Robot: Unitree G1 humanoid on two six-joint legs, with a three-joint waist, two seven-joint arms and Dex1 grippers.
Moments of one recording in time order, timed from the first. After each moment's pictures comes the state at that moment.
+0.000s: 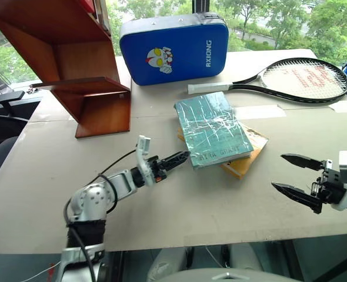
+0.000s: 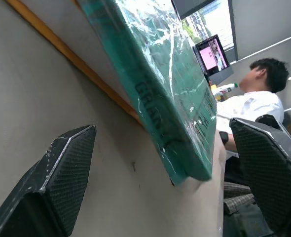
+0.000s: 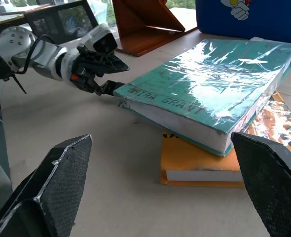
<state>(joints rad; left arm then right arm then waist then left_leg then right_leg) -0.37 0.31 0.18 0.09 -1.09 1.16 -0.48 0.24 -0.76 -0.40 -0.50 0.80 0.38 1.03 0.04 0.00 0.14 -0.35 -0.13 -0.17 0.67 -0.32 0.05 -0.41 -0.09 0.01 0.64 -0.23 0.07</state>
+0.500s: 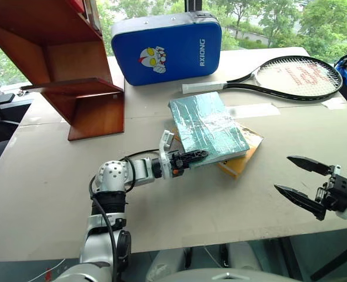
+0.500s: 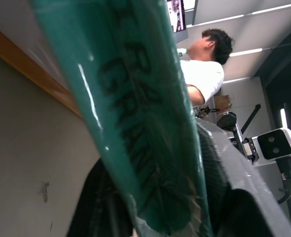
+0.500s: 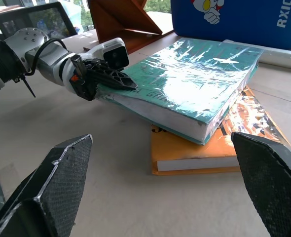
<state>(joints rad) -0.48 0.24 0.26 0.21 -1.14 1.39 -0.46 0.32 -0.71 -0.47 -0.54 0.79 0.35 1.00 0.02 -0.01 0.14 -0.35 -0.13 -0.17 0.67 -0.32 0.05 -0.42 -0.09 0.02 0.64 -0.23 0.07</state>
